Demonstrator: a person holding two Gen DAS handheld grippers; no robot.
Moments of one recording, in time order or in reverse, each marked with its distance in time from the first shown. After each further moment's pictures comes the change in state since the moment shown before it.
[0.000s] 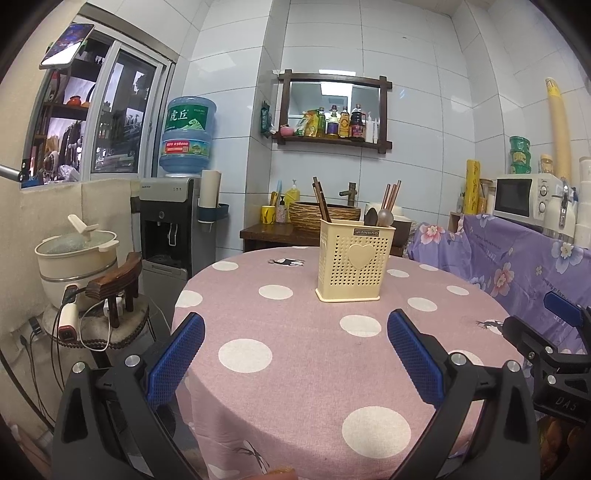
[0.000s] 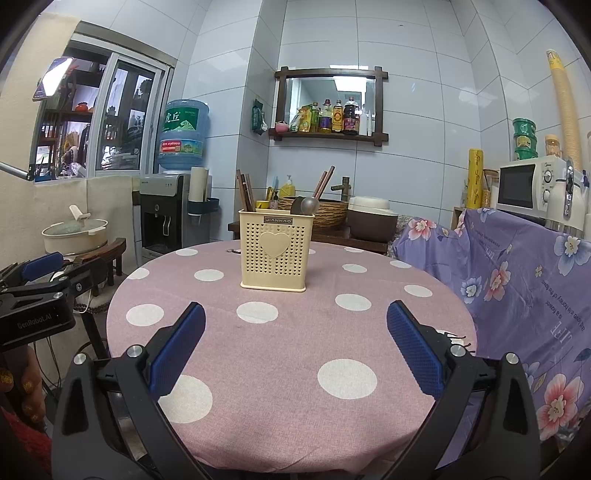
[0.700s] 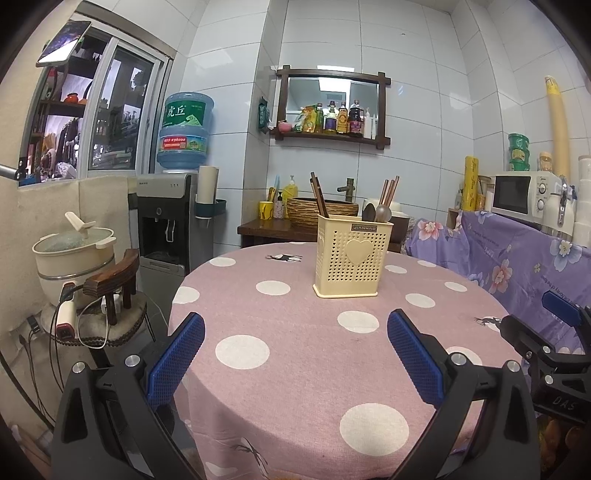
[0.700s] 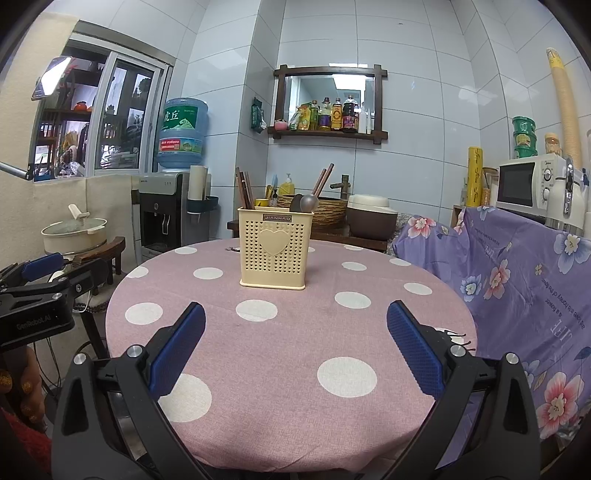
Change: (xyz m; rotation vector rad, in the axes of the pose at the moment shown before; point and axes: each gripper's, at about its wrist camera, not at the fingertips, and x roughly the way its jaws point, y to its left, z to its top) left arm 0.003 0.001 -0.003 0.000 0.016 -0.012; right arm 0.001 0.000 -0.003 0.002 0.004 -0.003
